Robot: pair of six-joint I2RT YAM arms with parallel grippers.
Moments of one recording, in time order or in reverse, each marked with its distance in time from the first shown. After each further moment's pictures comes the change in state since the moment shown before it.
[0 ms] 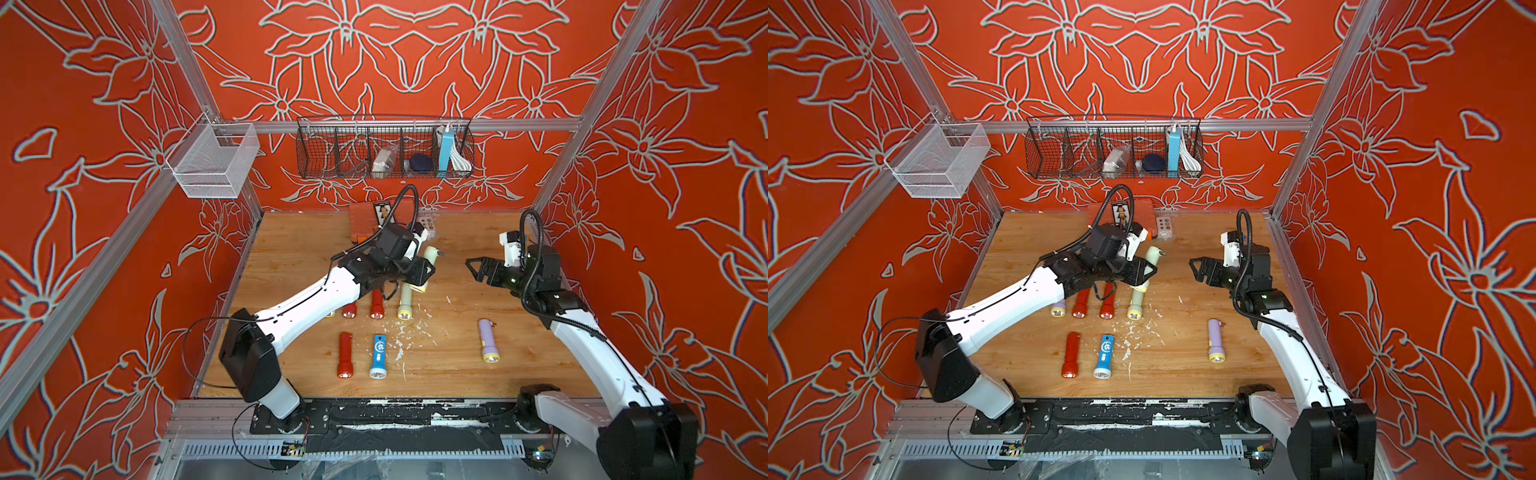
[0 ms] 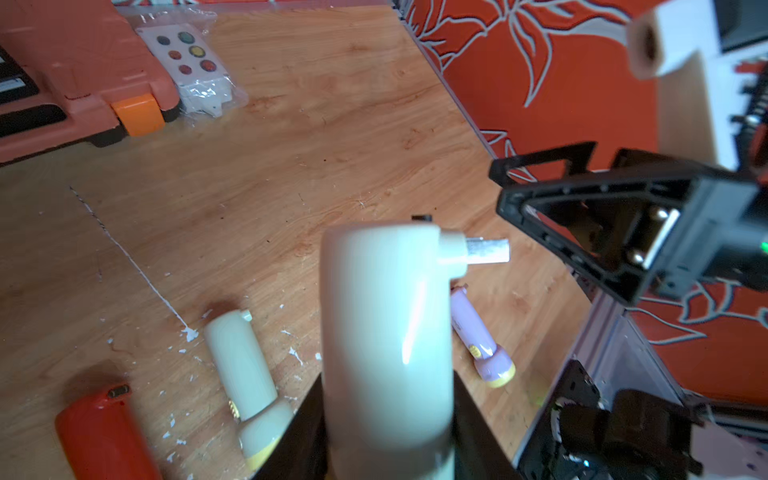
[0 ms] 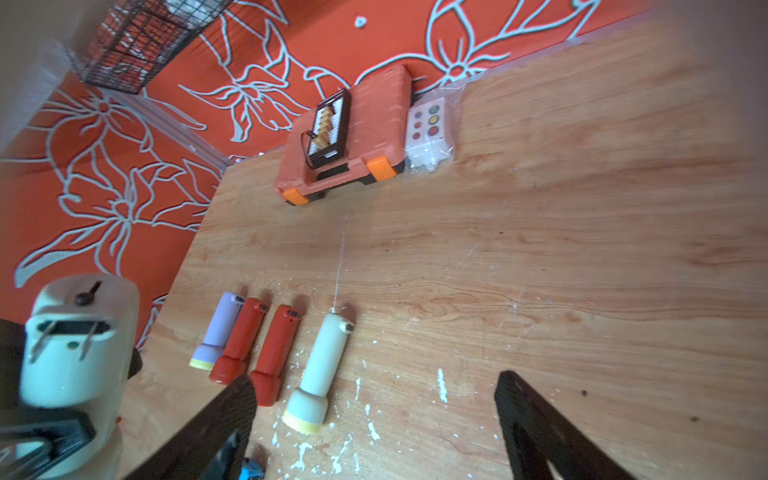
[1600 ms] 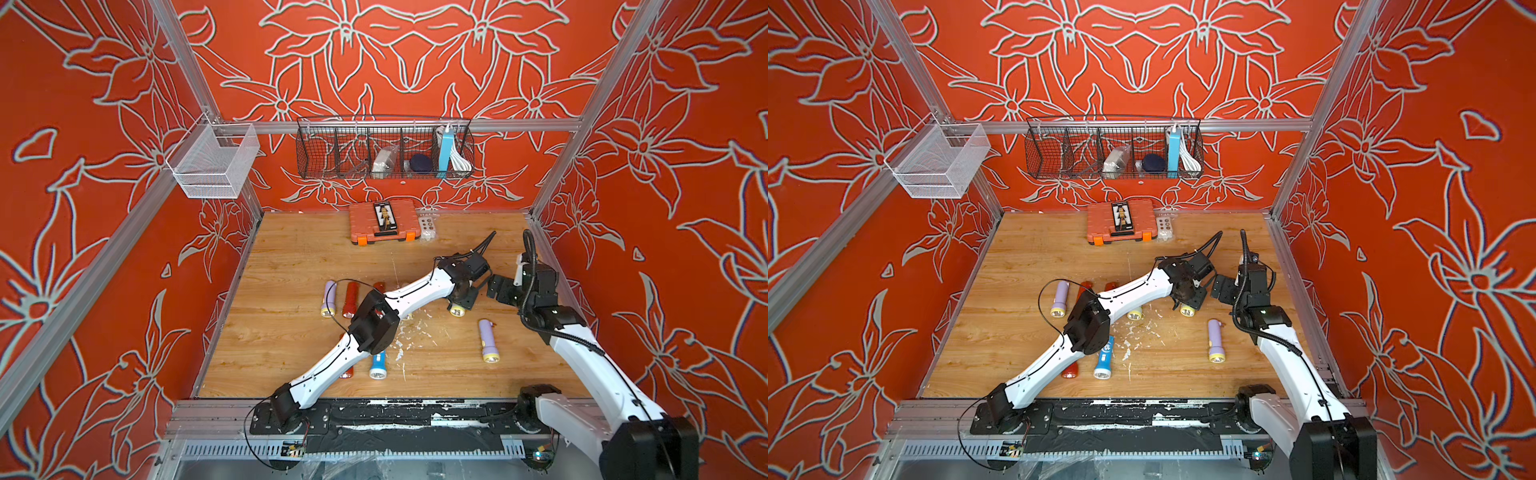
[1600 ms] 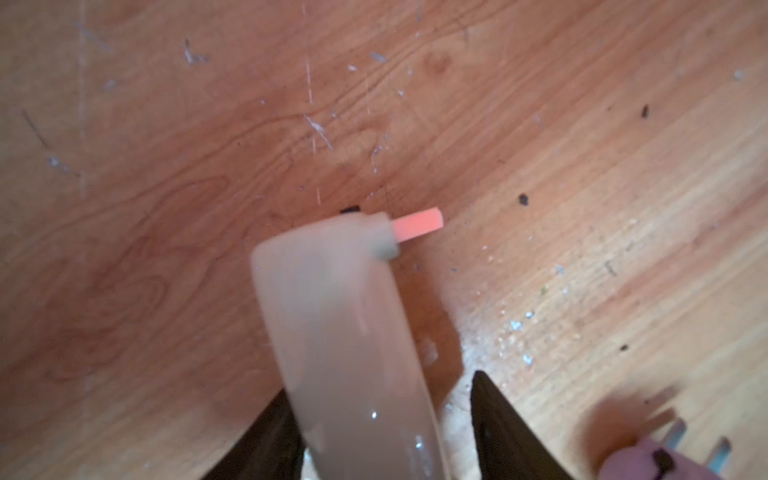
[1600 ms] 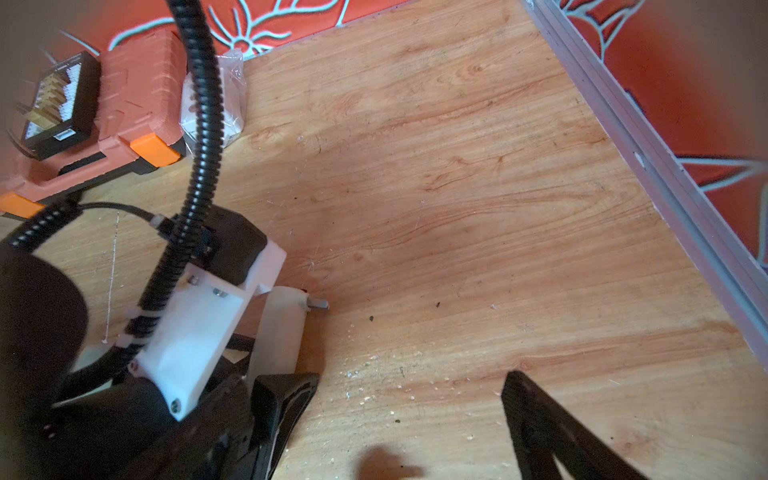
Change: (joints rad) left arm -0.208 1.151 1.185 -0.581 -0.262 0.001; right arm -0.003 -0.099 -0.151 -0.122 0.562 -0.079
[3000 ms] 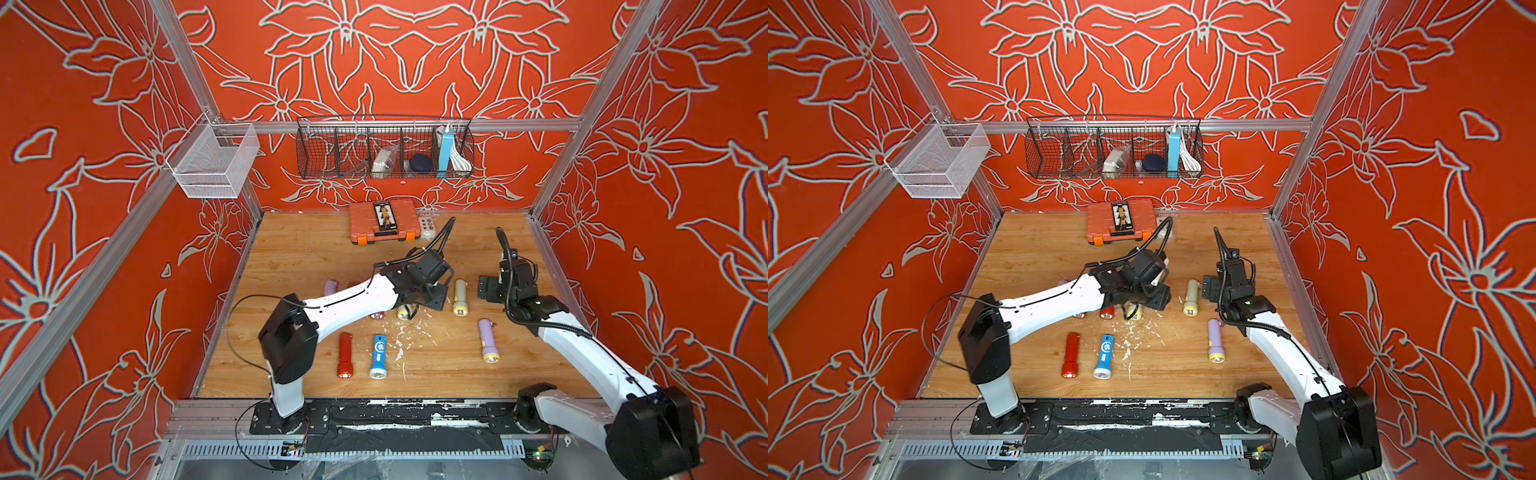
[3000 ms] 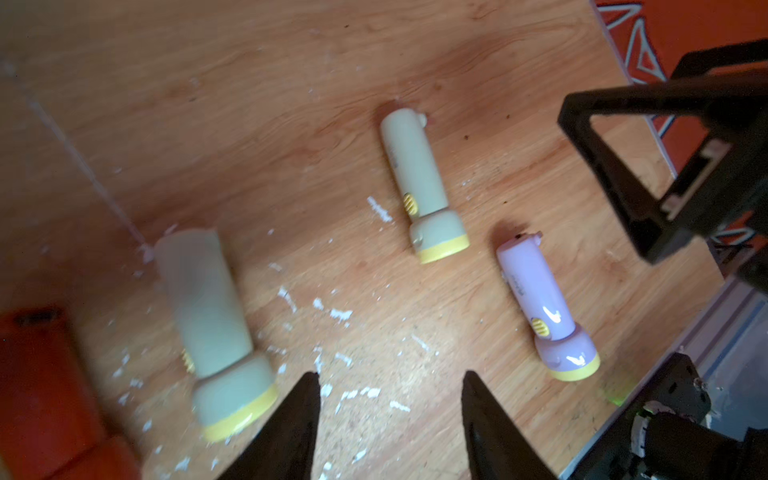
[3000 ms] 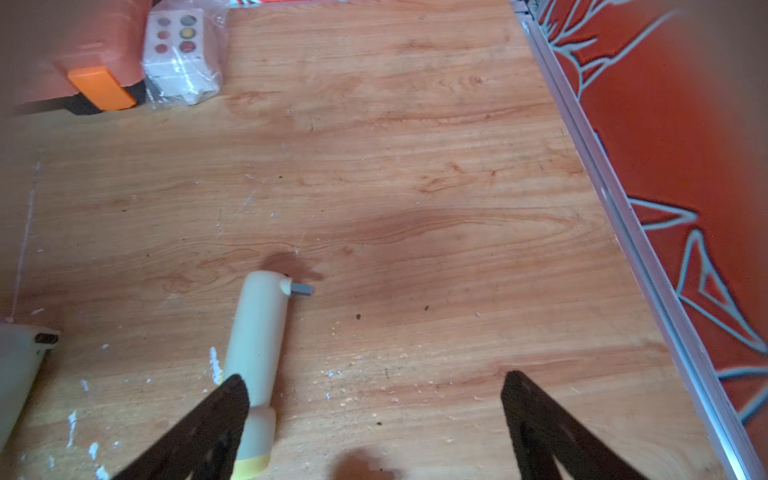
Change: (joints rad) left arm 0.022 -0.809 -0.958 0.400 0.029 -0.083; right arm 0.141 0.113 0.067 -0.047 0.212 -0.058
